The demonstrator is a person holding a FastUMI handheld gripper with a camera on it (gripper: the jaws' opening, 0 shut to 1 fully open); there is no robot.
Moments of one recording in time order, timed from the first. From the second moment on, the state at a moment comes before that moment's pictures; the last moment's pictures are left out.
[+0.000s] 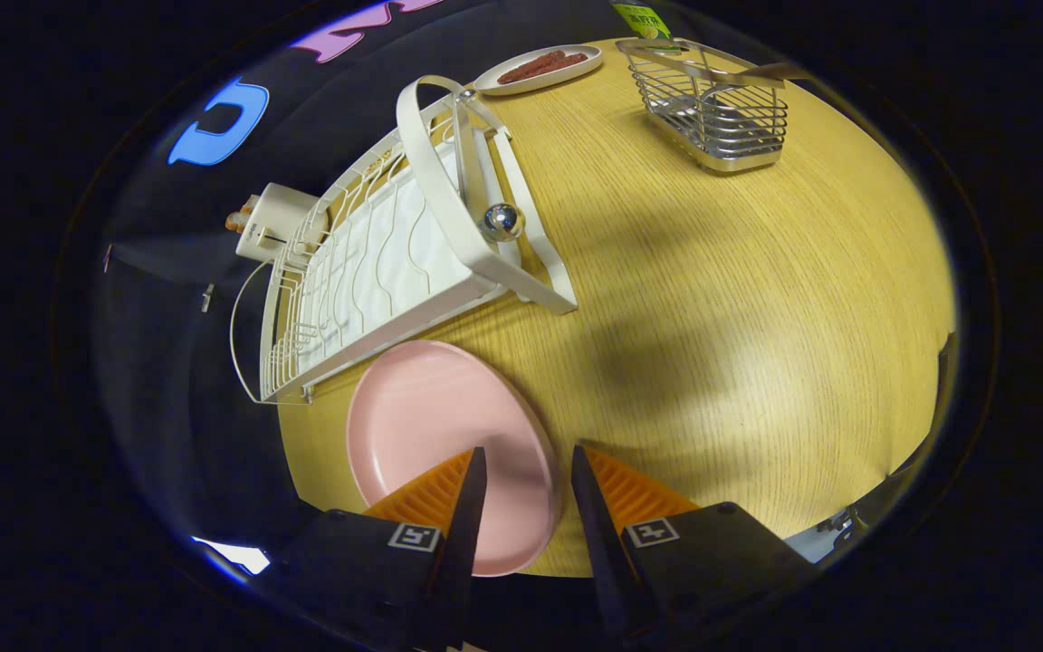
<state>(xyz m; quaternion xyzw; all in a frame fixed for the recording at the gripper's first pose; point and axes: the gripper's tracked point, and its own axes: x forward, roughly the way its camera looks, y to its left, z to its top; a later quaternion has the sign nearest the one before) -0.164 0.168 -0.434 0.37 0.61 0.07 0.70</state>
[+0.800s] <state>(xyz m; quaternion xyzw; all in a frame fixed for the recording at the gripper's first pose) -0.077 0.012 -0.284 0.17 0.37 0.06 0.91</state>
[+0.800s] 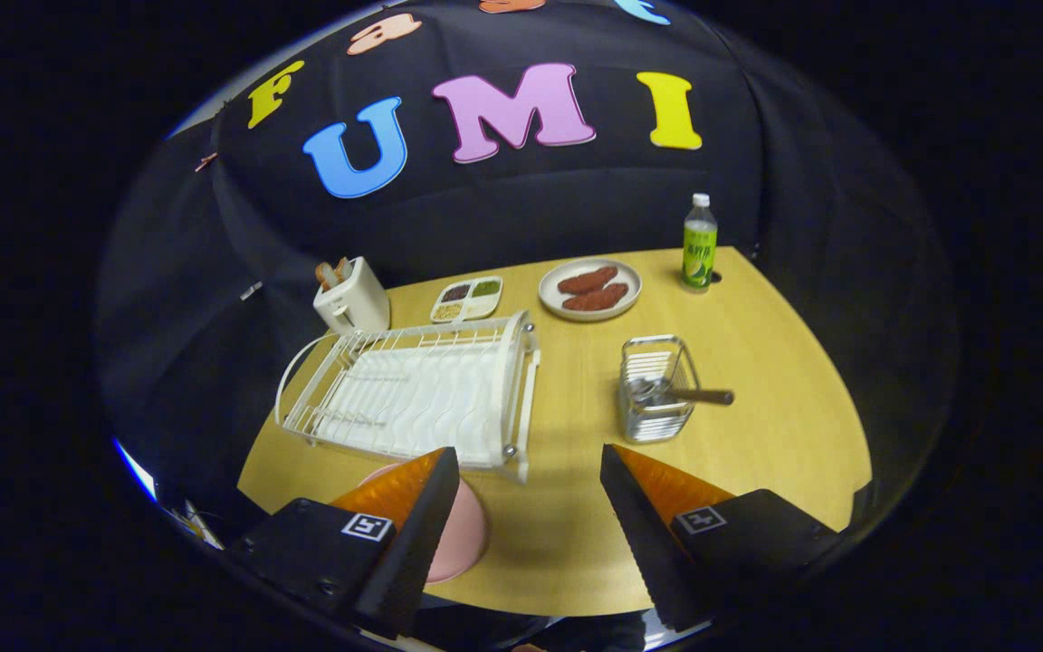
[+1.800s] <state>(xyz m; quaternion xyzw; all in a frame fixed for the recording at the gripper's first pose) -0.027 -0.068 -0.415 0.11 0.45 0.07 0.88</state>
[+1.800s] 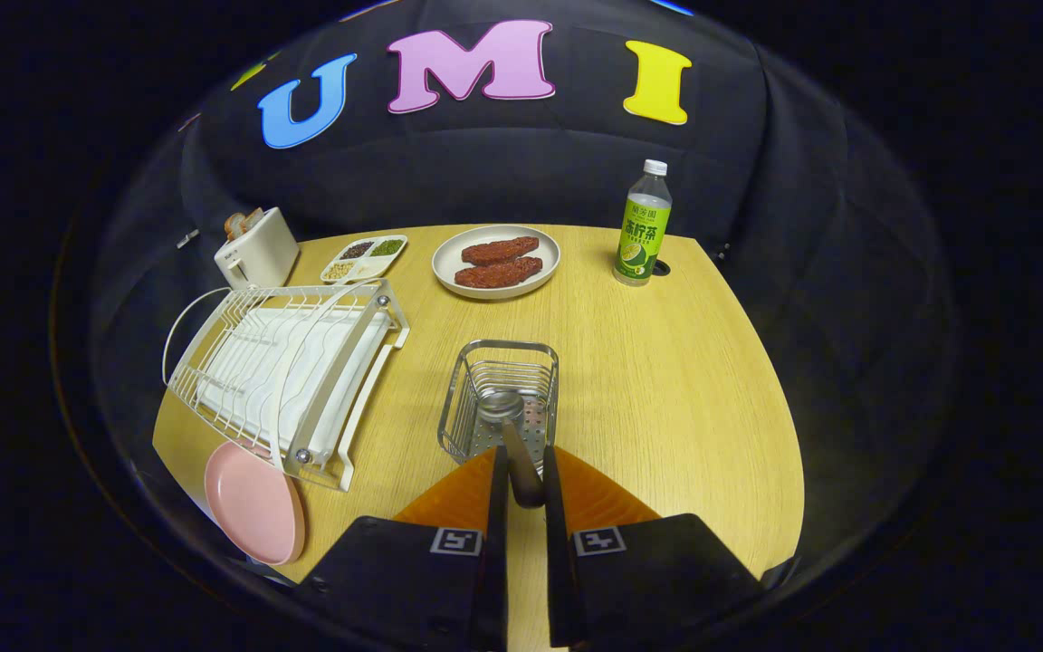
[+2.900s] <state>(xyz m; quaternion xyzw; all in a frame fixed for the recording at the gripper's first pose) -0.042 -0.023 -0.192 0.14 0.36 0.15 0.91</state>
